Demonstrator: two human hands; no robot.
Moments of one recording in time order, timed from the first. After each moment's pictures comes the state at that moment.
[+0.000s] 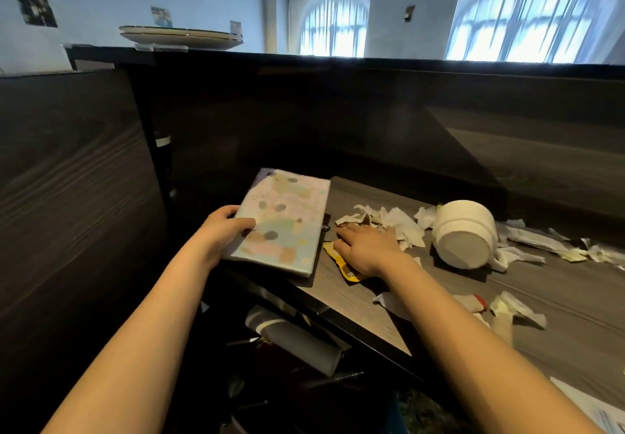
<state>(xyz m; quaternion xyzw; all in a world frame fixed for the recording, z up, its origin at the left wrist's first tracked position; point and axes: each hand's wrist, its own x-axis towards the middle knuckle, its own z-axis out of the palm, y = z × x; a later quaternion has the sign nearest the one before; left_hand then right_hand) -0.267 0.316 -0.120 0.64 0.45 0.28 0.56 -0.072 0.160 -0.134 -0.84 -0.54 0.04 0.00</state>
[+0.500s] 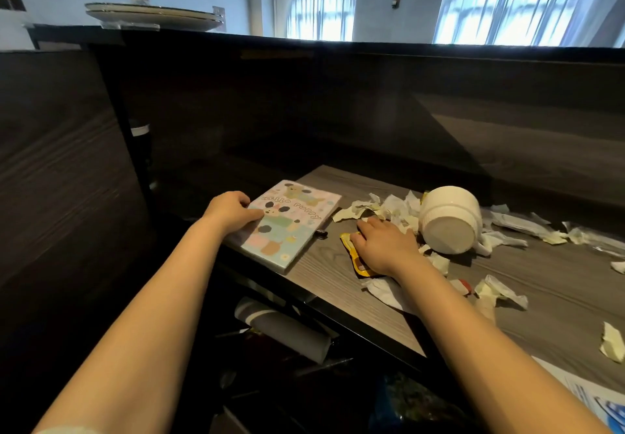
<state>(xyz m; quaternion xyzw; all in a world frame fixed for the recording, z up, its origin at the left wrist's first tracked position) -0.234 0.317 -0.109 0.84 0.47 0.12 0.24 -0.054 0.127 -0.147 -0.89 -0.45 0.03 0.04</state>
